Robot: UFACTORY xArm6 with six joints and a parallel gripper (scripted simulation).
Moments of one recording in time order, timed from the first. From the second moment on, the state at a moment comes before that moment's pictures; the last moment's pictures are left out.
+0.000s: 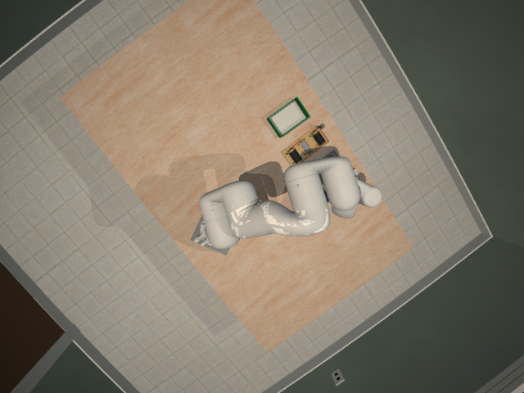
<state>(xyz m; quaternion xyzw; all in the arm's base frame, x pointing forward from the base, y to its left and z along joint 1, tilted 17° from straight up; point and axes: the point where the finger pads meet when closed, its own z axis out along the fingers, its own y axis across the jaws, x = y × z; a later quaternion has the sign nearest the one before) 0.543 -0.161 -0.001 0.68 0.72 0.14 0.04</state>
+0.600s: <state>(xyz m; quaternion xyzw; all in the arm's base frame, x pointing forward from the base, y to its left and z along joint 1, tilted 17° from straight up) 0.552 -0.154 -0.042 0.68 0.72 0.14 0.04</state>
